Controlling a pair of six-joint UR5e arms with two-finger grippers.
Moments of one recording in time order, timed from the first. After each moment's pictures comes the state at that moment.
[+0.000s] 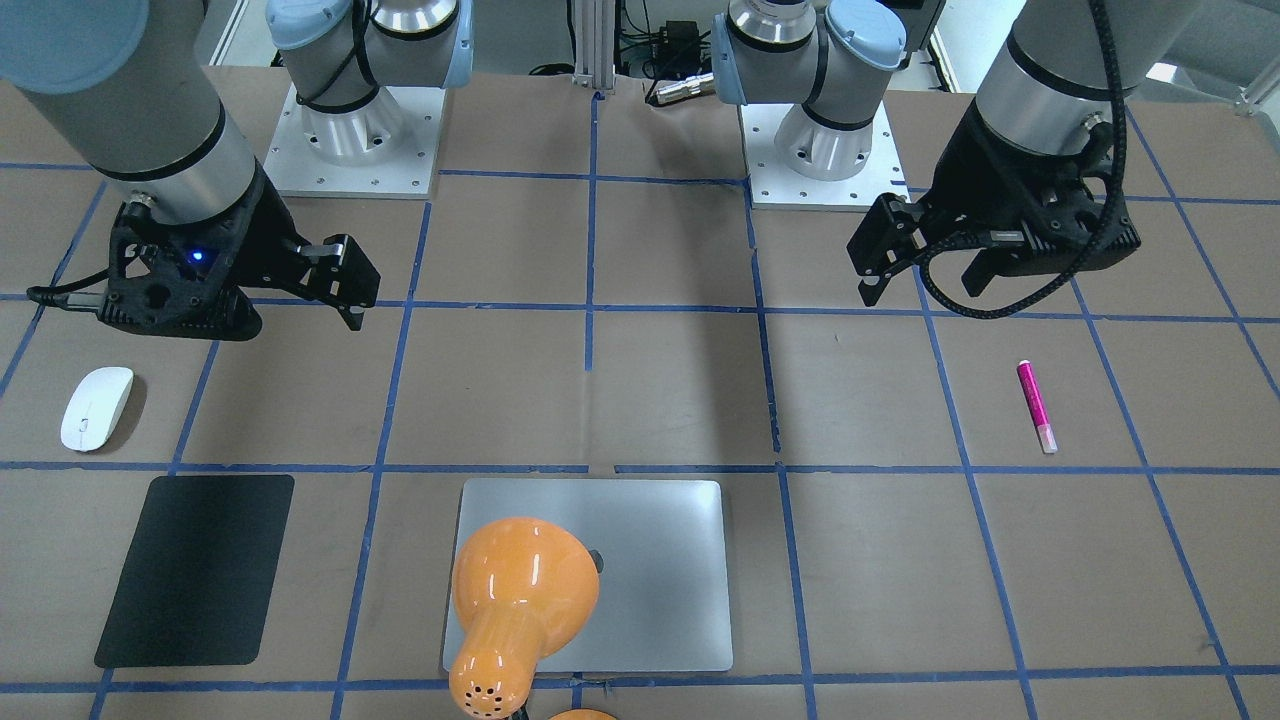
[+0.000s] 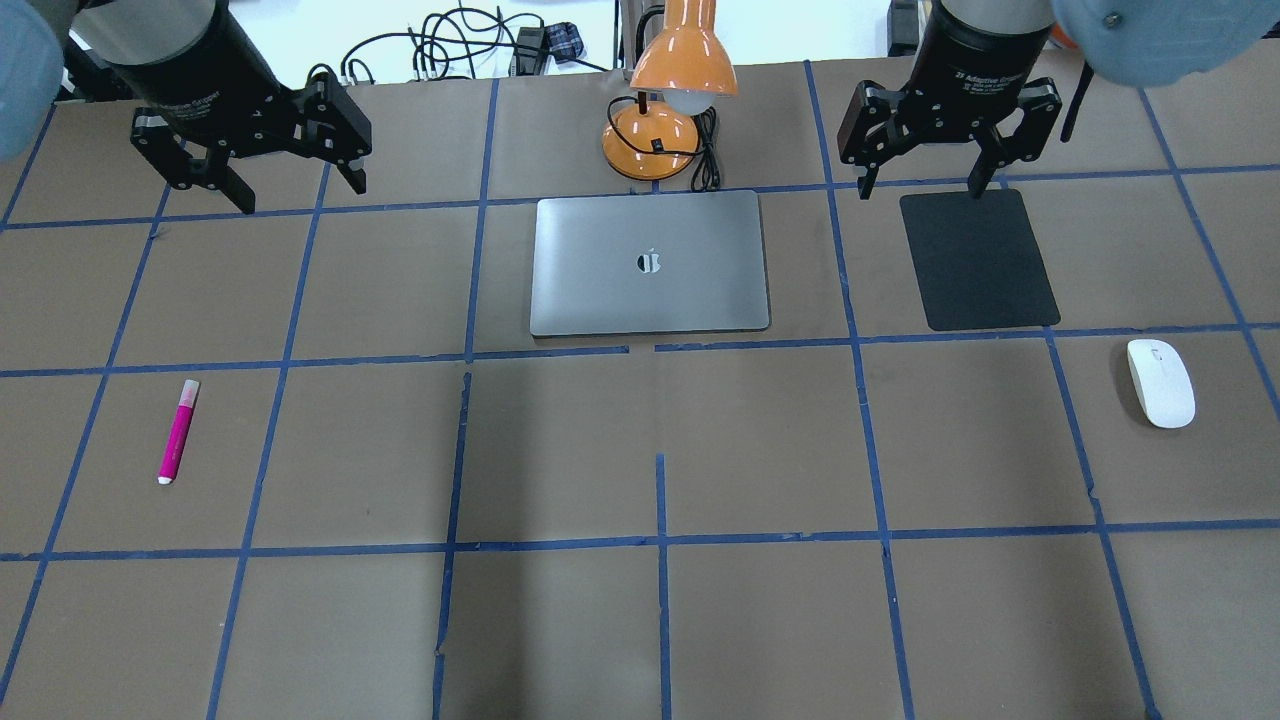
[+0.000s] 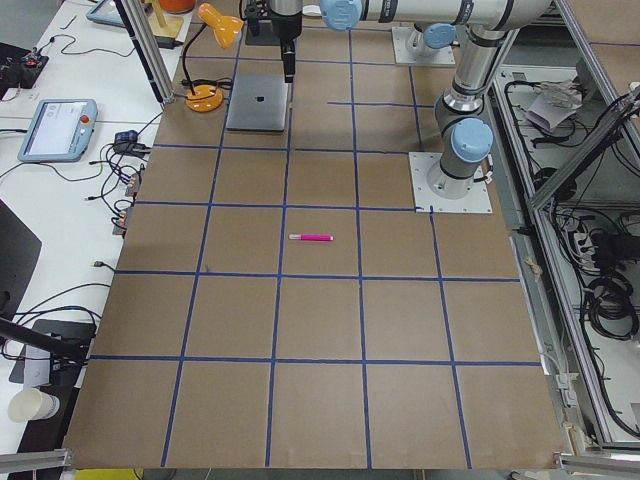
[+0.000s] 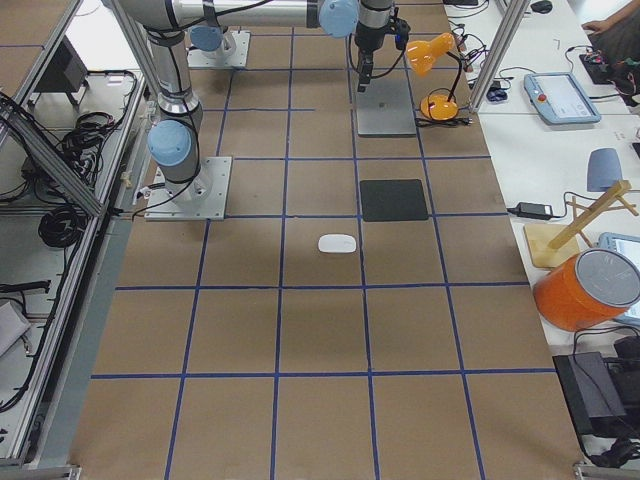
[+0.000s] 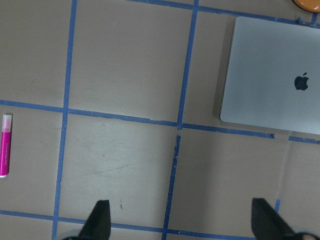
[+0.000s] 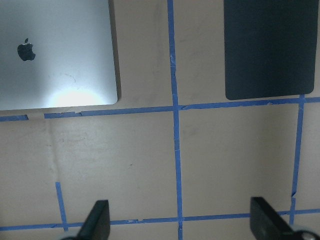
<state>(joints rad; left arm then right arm) -1.50 -1.63 -1.47 -1.57 1.55 -0.08 1.59 -1.41 1.42 -1.52 -1.56 0.06</state>
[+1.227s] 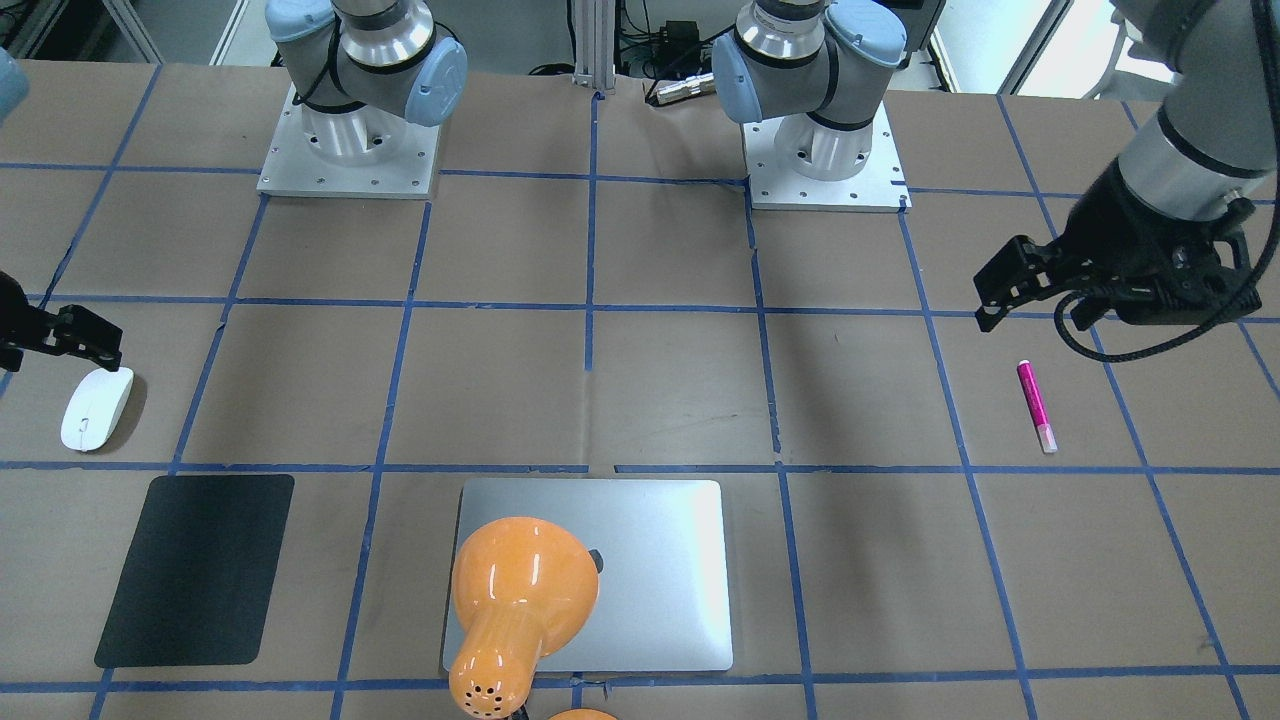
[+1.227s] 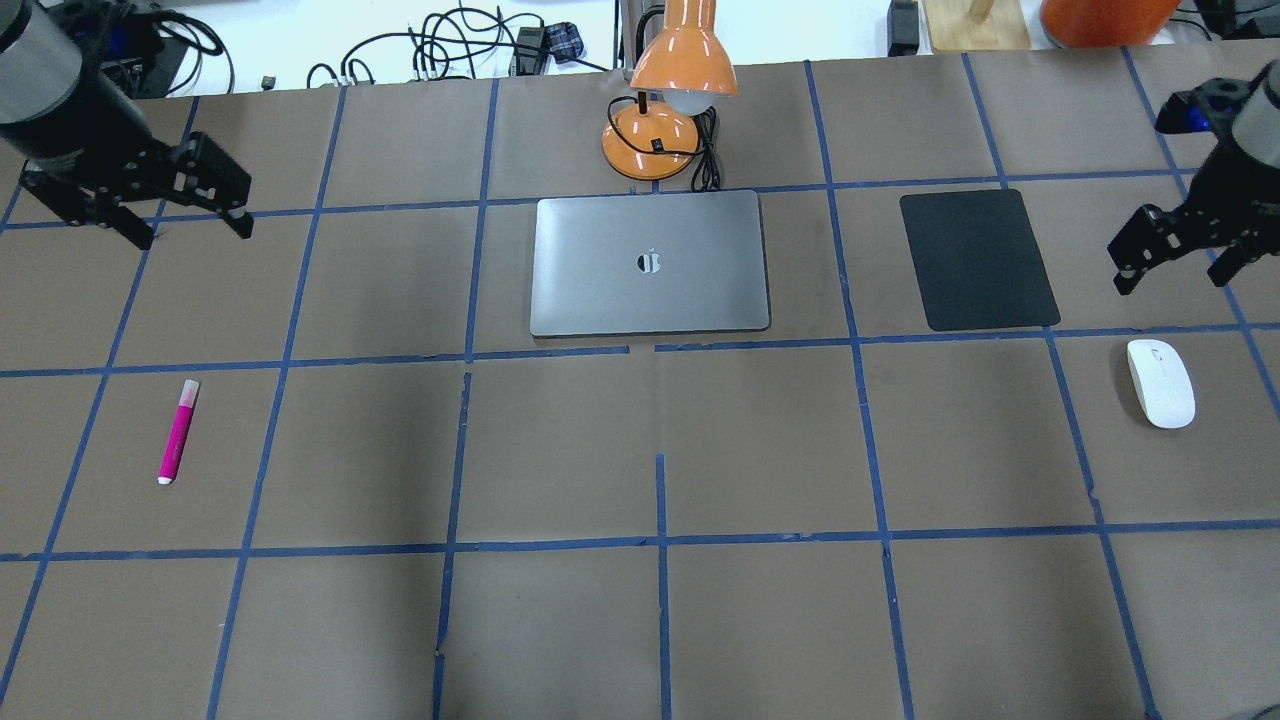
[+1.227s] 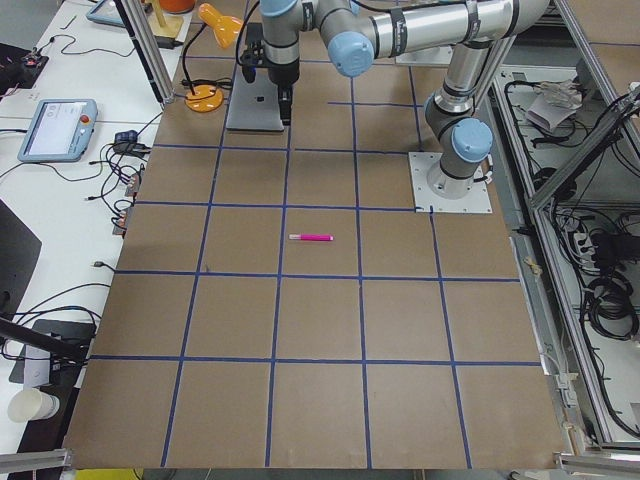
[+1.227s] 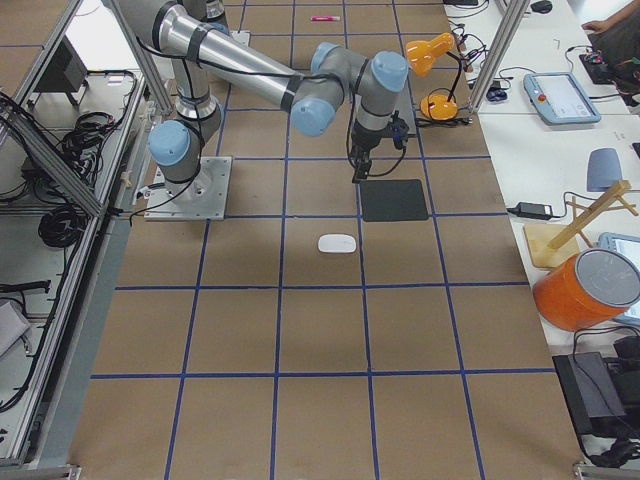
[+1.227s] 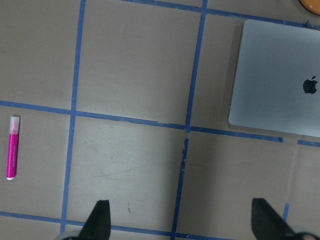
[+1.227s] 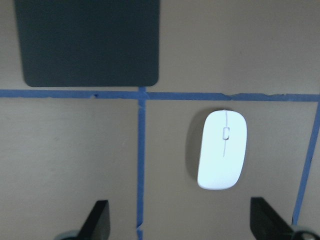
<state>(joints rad) -1.21 -1.63 -1.63 -1.45 1.54 0.35 1.06 -1.37 1.77 -1.89 -1.67 -0.53</state>
